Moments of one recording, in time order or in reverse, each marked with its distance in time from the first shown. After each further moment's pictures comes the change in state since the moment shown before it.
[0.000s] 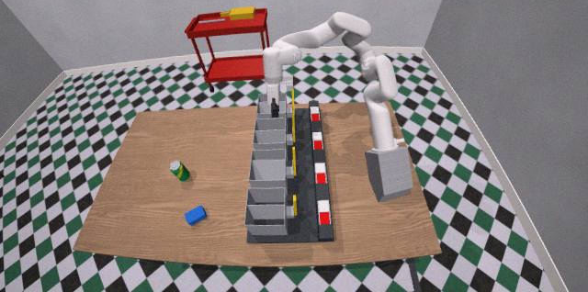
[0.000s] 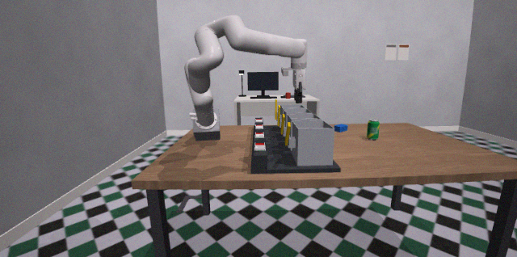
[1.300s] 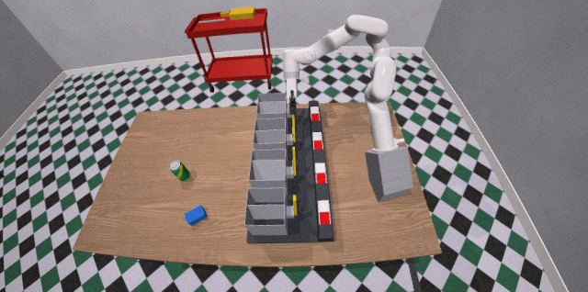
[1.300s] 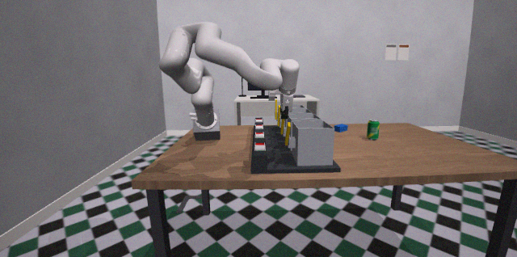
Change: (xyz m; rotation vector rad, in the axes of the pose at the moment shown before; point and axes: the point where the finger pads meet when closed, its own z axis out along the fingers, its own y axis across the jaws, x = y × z) arm 0.080 -0.074 0.045 -0.449 0.040 0.011
